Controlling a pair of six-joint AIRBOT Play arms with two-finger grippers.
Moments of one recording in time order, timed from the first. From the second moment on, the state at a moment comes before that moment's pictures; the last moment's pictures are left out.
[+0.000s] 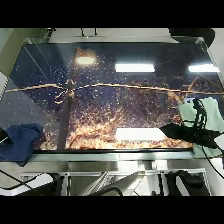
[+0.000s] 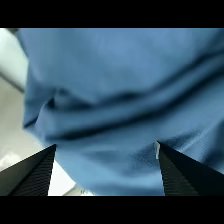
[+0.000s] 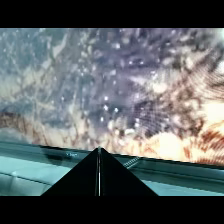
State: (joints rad) left arm 0.84 -1.36 1.06 1.71 -1.33 -1.46; right arm -0.08 -0.54 0.62 -0.98 1.21 1.57
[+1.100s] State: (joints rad) left arm 0.11 -1.09 1.07 0.57 -1.30 -1.18; right arm -0.08 -0.54 0.62 -0.98 1.21 1.57
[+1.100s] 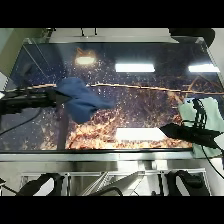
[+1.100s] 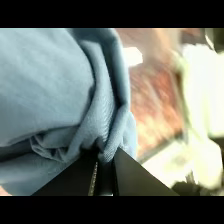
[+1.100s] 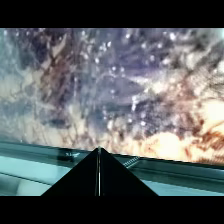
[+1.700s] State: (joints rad) left arm 0.01 -1.18 1.06 0.67 -1.28 -1.28; right arm -0.08 -0.61 0.62 -0.98 1.19 1.52
